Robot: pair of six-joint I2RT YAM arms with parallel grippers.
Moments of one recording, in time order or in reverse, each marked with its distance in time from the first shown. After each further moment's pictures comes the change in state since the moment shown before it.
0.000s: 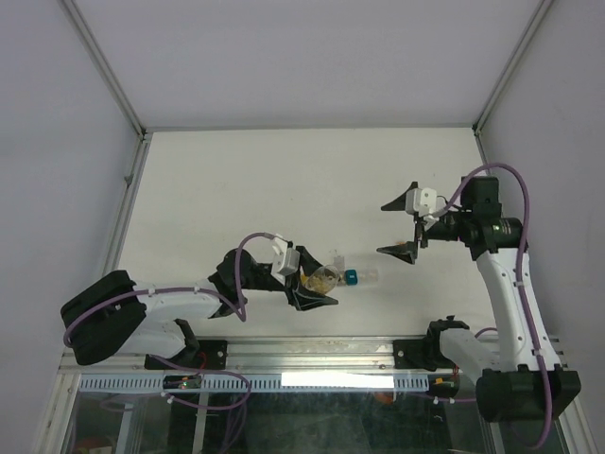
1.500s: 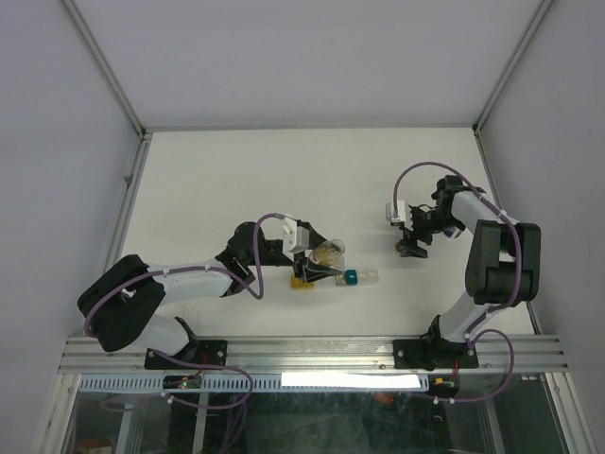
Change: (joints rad) left arm 0.143 0.166 0.165 -0.110 0.091 0.170; right arm -0.126 0.712 -0.031 0.060 0.522 -0.542
